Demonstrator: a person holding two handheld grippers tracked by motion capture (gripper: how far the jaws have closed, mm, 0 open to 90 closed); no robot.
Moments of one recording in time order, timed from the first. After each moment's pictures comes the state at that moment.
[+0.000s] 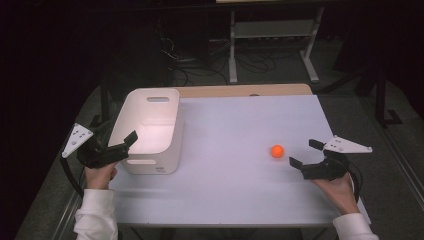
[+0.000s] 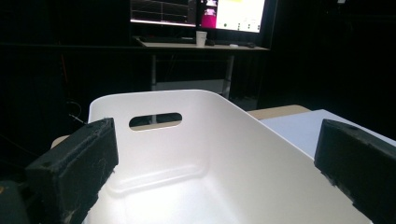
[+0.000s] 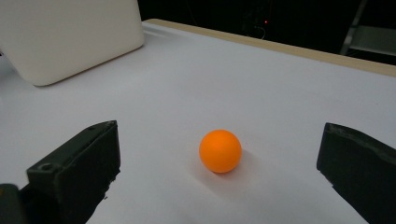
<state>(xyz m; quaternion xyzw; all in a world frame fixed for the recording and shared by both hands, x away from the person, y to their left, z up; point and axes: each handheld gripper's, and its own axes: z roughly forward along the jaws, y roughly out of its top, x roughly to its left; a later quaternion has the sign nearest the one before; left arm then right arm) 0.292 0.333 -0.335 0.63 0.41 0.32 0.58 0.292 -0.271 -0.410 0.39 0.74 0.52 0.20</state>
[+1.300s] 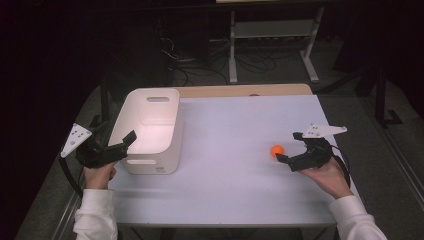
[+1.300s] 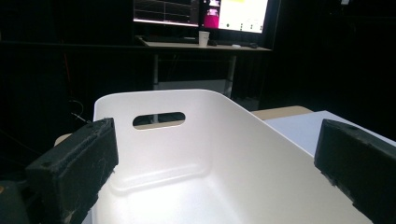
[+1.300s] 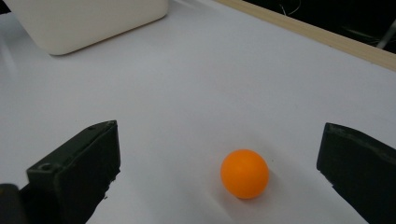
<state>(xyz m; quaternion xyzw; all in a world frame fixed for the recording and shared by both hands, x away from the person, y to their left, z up) 0.292 0.336 -0.336 0.62 0.42 0.32 0.58 0.325 -0.236 -0.388 0.34 0.80 0.46 0.16</state>
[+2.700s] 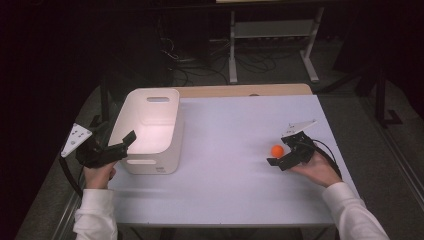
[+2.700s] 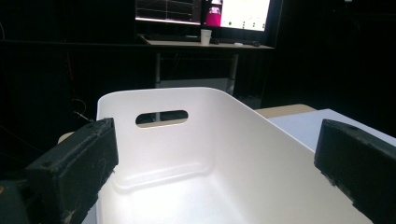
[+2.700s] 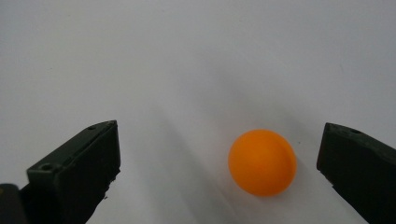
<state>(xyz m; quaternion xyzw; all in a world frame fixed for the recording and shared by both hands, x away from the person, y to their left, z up) 0.293 0.336 -0.337 0.63 0.42 0.32 0.57 0.358 -0.210 -0.410 0.33 0.87 0.36 0.09</state>
